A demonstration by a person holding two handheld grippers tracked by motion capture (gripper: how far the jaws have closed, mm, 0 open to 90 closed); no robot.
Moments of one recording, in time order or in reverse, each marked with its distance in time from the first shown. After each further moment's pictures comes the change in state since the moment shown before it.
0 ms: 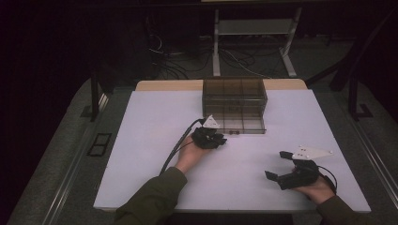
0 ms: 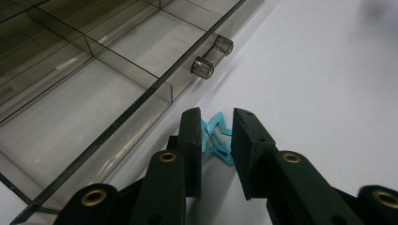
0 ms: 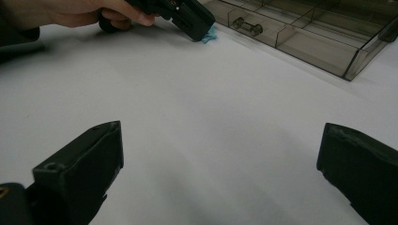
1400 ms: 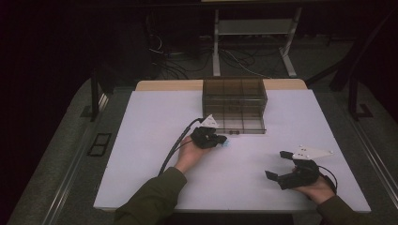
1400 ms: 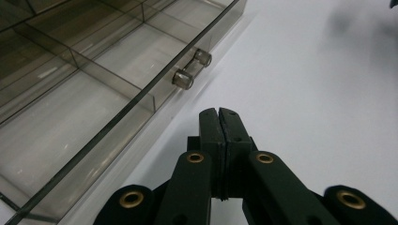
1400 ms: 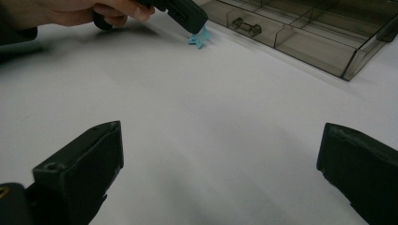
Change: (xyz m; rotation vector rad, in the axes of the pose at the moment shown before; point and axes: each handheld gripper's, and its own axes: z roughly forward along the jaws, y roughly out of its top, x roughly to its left) left arm -0.001 0.003 -0.008 -0.037 -0.066 -0.004; right arm 0.000 0.000 -0.001 -0.001 -0.002 0.002
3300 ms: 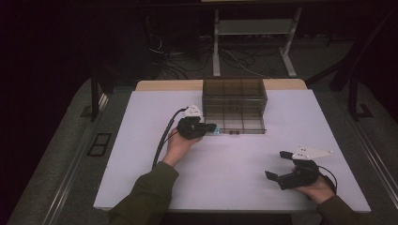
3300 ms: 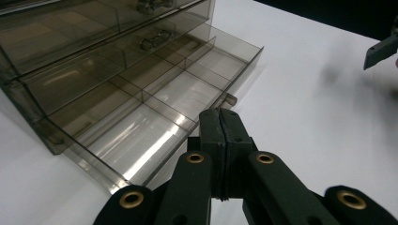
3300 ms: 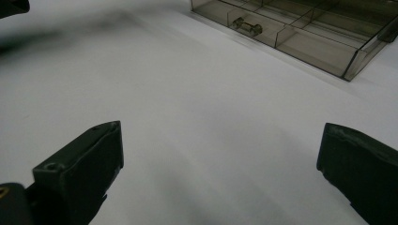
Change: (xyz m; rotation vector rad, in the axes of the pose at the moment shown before) left arm 0.025 0.008 -0.048 -0.145 0.030 -0.054; right arm 0.000 0.000 0.000 0.000 0.001 -0.003
